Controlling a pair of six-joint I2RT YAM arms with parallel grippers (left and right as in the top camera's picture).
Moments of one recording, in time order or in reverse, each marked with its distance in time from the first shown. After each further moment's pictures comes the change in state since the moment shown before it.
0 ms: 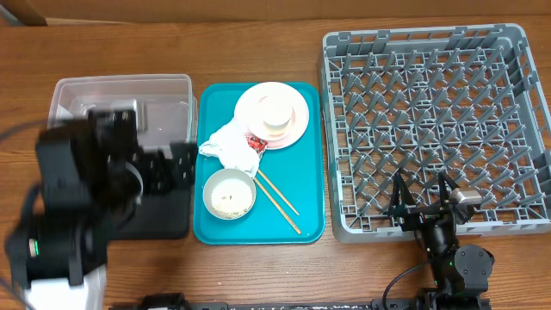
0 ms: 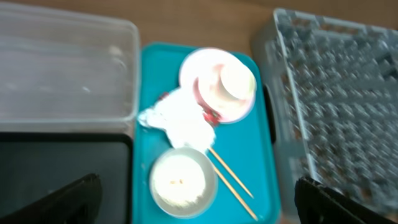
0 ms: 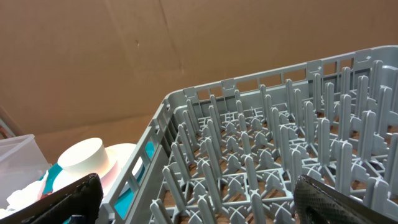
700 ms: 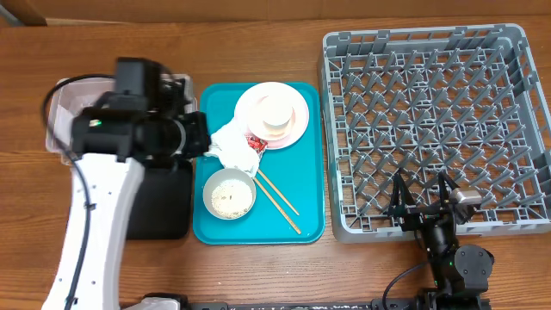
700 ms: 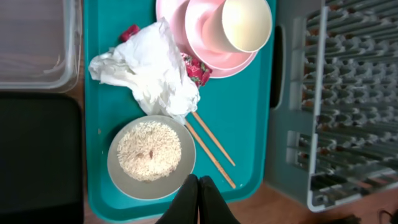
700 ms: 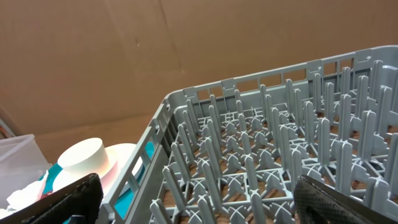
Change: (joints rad) left arm -0.171 0.379 0.055 -0.029 -0.016 -0.147; right arm 0.000 0.000 0.000 0.000 0.000 0.000
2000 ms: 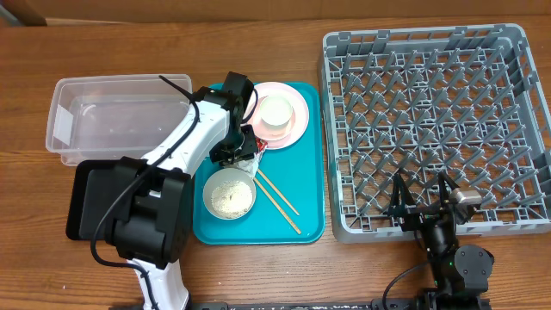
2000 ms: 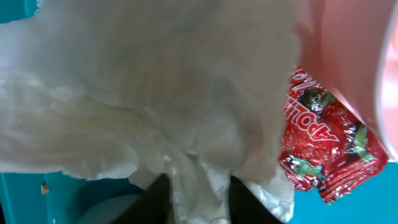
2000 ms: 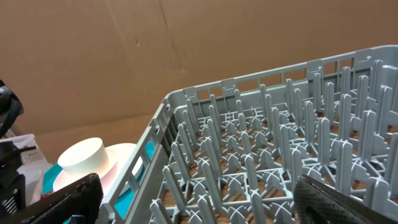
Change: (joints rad) left arm -0.189 0.549 -0.063 0.228 -0.257 -0.276; right arm 0.000 0.000 0.000 0.000 0.000 0.000
